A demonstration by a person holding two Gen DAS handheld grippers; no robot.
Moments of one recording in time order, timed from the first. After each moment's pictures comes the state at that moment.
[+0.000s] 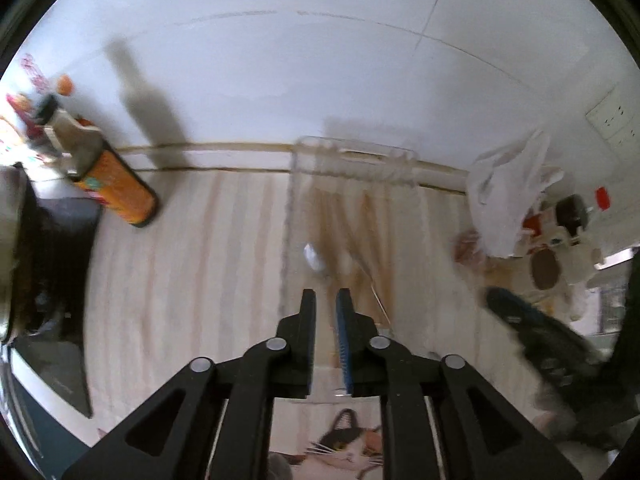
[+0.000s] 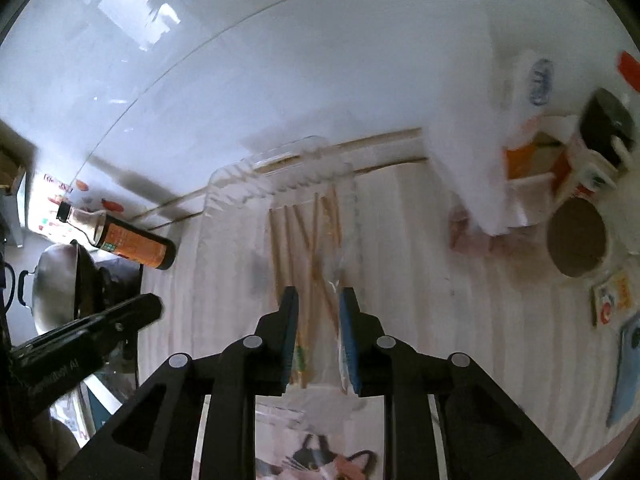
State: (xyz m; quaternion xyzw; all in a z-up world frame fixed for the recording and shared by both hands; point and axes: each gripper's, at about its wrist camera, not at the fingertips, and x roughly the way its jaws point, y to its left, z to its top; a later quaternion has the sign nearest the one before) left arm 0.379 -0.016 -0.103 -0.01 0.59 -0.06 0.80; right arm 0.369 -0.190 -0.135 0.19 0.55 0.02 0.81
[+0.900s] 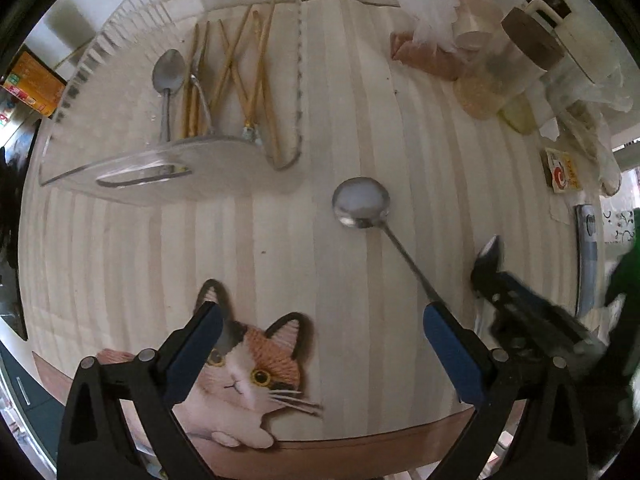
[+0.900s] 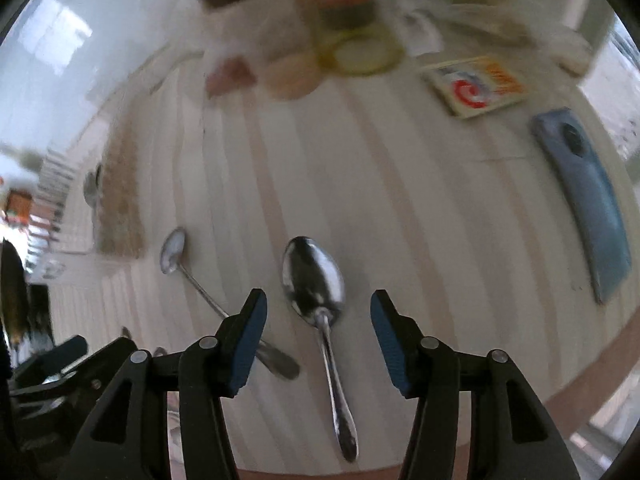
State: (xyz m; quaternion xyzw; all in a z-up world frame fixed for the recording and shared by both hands) left arm 0.257 -0.153 -0.235 0.04 0.68 -0.08 0.73; right arm 0.210 -0.311 -0.260 0.20 0.61 -0.10 0.76
